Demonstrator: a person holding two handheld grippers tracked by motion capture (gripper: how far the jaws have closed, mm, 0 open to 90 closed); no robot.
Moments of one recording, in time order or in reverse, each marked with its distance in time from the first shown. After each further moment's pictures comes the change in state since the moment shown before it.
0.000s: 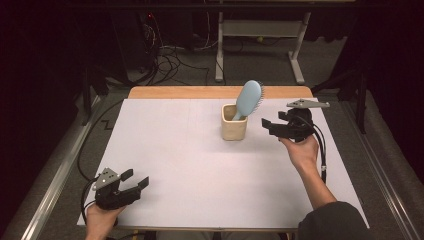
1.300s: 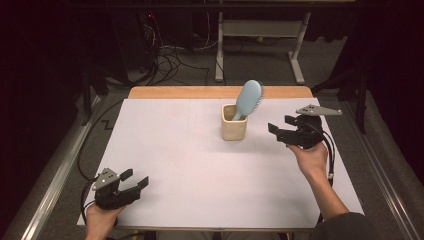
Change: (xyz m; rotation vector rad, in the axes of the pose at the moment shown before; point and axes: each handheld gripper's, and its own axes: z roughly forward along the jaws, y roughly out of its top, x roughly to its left) left arm 0.000 0.000 -0.001 -0.005 0.001 -0.006; right arm -0.002 -0.012 -0.026 -0.029 0.008 -0.016
